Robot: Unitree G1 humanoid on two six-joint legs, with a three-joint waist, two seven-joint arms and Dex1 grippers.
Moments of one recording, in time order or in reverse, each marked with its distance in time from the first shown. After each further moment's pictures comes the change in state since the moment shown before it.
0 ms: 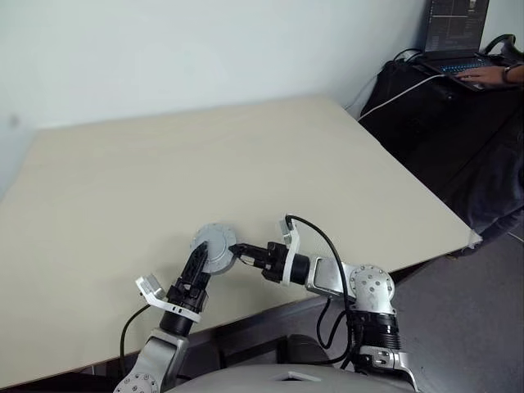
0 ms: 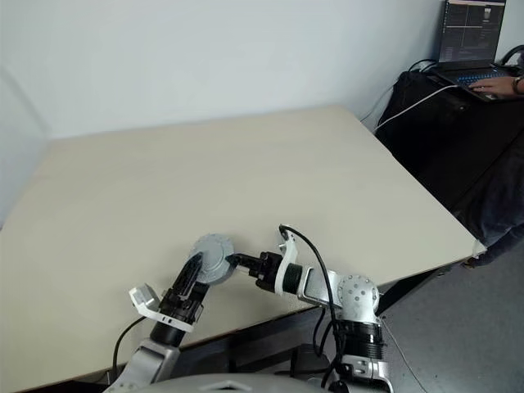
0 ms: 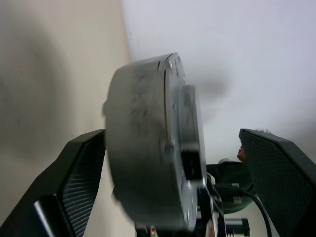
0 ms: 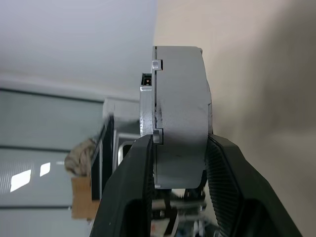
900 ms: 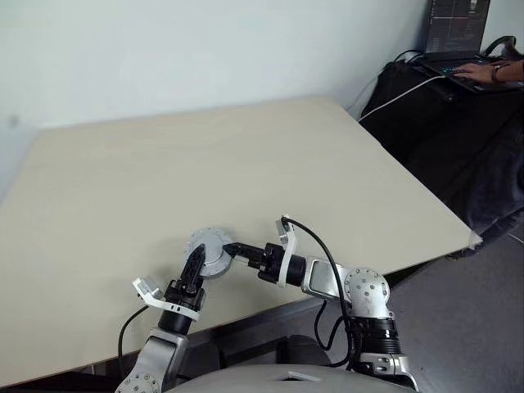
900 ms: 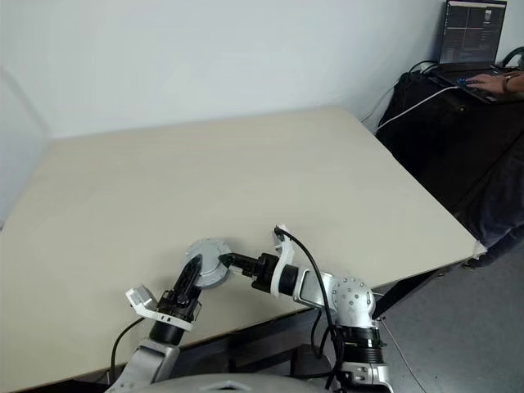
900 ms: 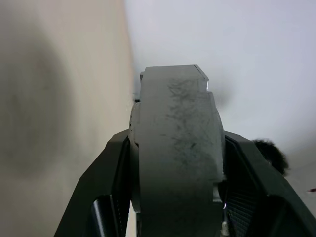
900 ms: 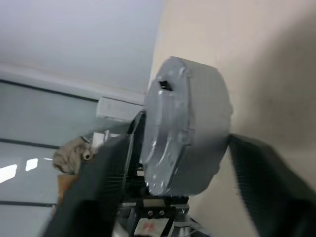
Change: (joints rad) left arm 0.000 0.002 -0.012 0.006 0.002 -0.078 0.048; right arm 0.019 -0.039 0.079 -0.070 -0.052 -0.112 0.074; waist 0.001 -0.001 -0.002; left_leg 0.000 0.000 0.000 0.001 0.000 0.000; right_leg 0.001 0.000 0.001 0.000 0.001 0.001
